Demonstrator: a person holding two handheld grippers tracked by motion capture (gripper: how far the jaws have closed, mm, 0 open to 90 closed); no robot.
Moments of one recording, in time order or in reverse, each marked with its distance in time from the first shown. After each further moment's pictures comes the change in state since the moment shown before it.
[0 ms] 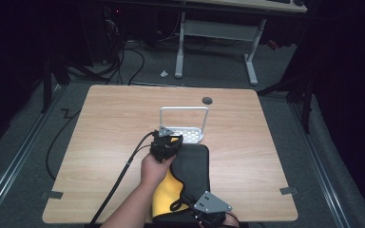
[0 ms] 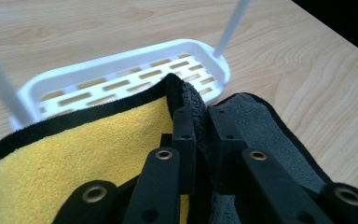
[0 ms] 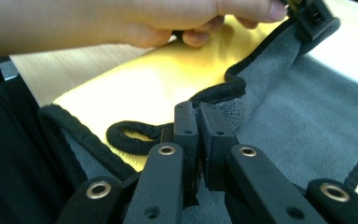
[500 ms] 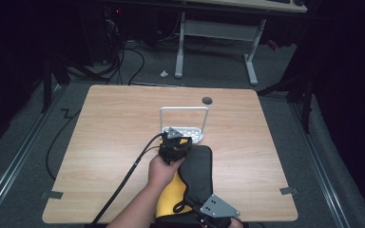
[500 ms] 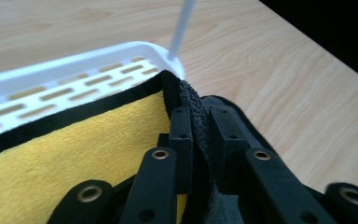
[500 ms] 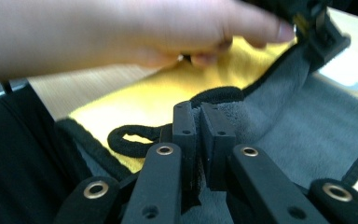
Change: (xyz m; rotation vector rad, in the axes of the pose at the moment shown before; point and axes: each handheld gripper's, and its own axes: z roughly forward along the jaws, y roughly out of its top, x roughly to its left) left arm -0.024 0.002 0.009 0.001 -0.086 0.013; right arm 0.001 -0.001 -0.018 -0.047 -0.013 0.021
